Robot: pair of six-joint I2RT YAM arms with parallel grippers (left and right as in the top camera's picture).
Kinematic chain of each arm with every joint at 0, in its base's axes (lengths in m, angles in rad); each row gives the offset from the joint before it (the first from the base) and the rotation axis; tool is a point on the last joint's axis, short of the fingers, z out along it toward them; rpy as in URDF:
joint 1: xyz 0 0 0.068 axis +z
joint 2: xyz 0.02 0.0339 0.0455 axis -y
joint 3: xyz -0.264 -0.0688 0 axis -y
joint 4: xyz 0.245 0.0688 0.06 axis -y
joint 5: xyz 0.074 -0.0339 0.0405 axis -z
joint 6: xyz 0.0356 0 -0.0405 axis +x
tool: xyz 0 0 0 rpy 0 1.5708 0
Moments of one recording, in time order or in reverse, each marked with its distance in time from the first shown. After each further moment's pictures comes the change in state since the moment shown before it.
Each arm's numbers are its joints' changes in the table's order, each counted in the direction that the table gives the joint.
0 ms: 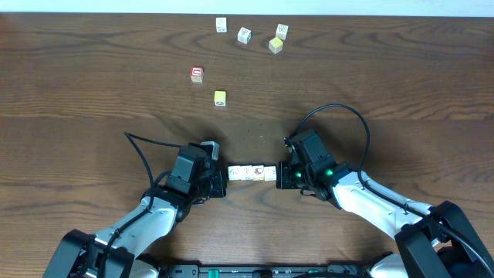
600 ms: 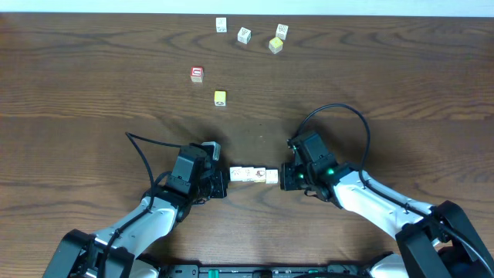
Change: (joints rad) left arm 0.000 0.000 0.000 0.001 0.015 0.001; right arm -0.019 0.000 0.000 -0.043 0.064 -0.070
